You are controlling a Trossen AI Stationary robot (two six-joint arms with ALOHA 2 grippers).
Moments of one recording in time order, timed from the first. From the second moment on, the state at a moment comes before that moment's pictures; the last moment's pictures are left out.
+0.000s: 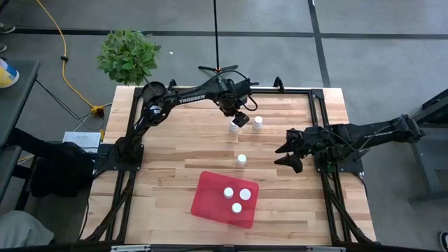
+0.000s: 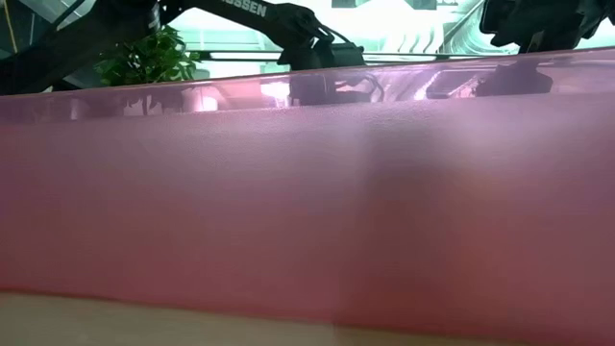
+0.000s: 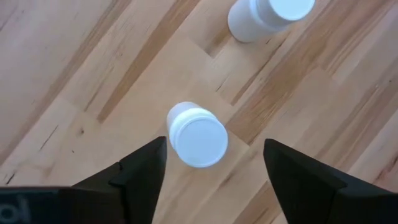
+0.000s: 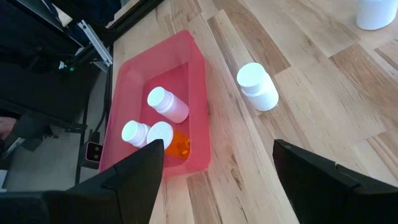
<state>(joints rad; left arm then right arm) 0.37 2.28 2.17 -1.15 0.12 -0.33 0.12 0.73 0.57 -0.41 -0.06 0.67</state>
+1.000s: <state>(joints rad) 0.36 2.36 2.17 -1.15 0.07 -0.28 0.12 0.73 0.57 -0.43 -0.06 0.71</state>
